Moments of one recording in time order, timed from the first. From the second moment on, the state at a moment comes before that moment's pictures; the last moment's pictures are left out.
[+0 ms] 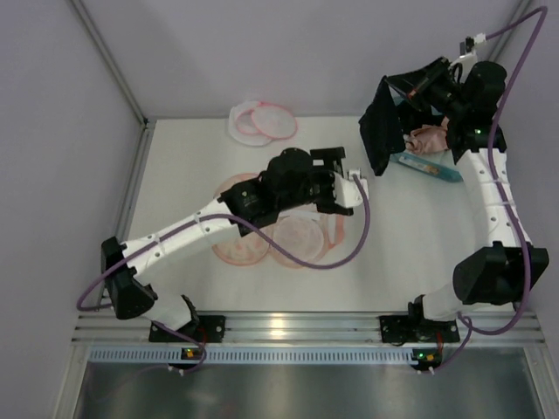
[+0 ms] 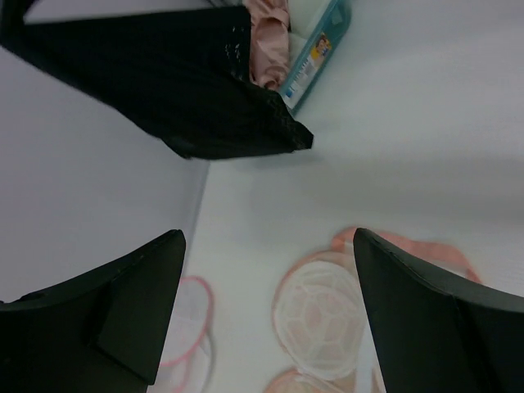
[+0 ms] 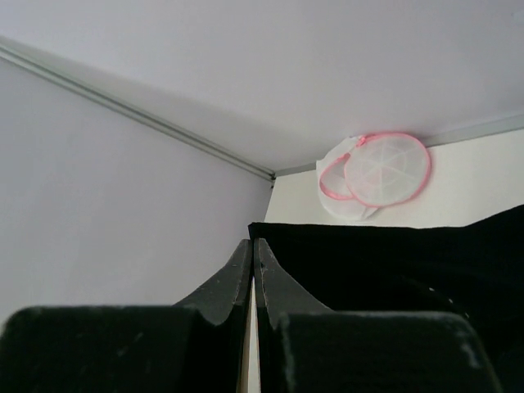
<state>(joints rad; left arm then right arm) -0.97 1.52 1.57 -0.33 0.09 0.67 -0.03 1.49 1.61 -0.11 -0.60 0.90</state>
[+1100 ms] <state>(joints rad) -0.72 1.30 1.41 -0.15 -0.11 0.28 0.17 1.46 1.63 -0.24 -0.69 0.56</state>
